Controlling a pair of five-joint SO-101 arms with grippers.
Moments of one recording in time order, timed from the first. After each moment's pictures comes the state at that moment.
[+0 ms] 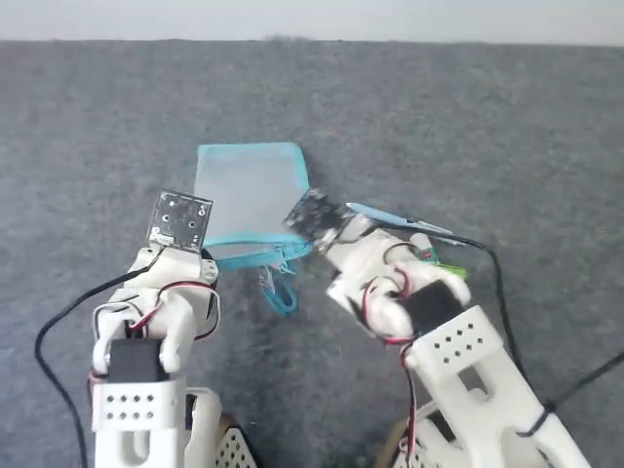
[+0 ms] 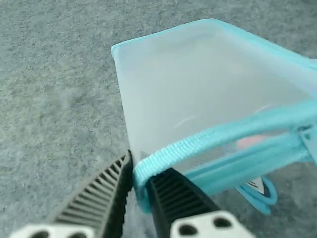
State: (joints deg) left arm -7.5 -73.6 68.9 63.2 -10.0; right arm -32.3 -45.6 50.1 59.1 22.4
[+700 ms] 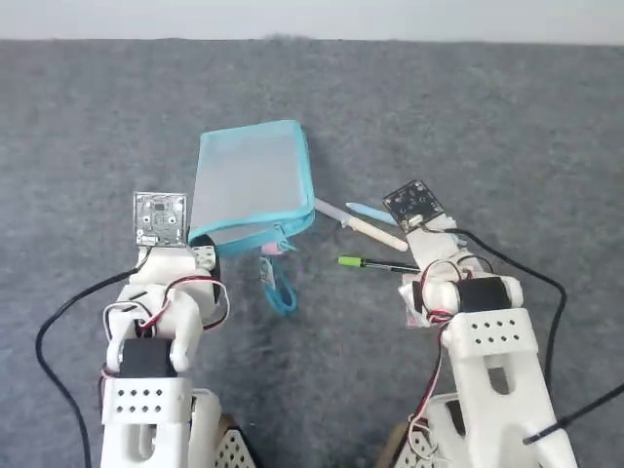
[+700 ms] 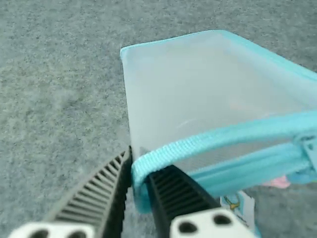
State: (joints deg) left arm -7.0 -73.5 78.4 45.7 3.7; right arm -9.8 -45.6 58.7 62.6 23.0
